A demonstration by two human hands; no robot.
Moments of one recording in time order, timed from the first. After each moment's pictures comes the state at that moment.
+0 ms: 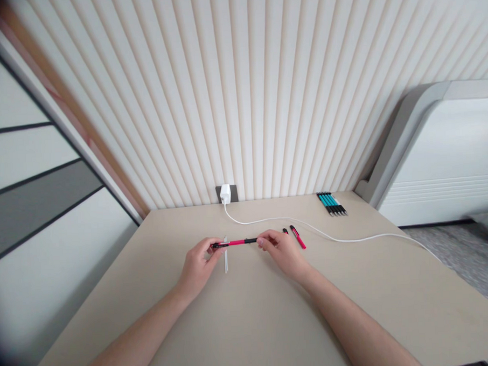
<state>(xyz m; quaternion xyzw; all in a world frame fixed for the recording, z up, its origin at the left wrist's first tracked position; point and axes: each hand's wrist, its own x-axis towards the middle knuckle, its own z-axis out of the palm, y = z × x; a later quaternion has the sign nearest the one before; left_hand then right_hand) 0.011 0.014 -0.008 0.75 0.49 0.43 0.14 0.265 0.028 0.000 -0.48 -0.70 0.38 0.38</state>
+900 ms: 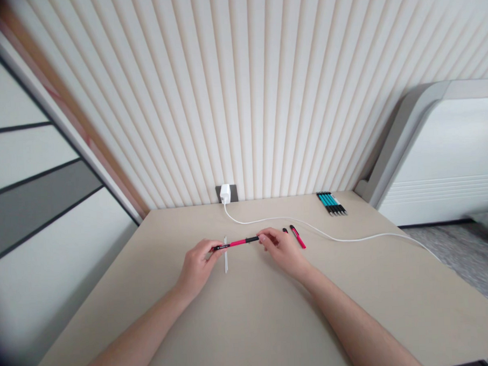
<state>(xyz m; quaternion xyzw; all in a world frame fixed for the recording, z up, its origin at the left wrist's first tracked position) 0.010 0.013 -0.006 0.77 0.47 0.42 0.11 0.267 0.029 -0.003 -0.48 -0.70 0.36 0.38</state>
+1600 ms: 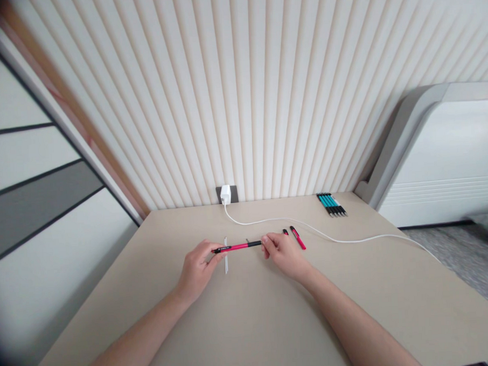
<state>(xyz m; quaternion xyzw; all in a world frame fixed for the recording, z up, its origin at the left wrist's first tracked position) 0.014 0.005 0.005 0.76 0.46 0.44 0.15 0.271 0.027 0.000 -0.49 -0.74 0.33 0.33</state>
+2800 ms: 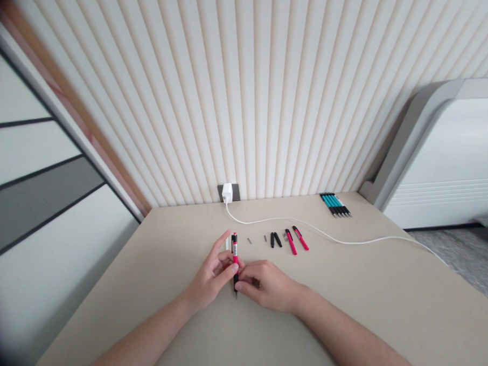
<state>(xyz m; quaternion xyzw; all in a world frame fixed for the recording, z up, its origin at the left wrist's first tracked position) 0.037 -0.016 -0.001 0.61 0.32 0.44 0.57 0.232 -0.014 0.010 -0.31 -0.84 0.38 0.24</state>
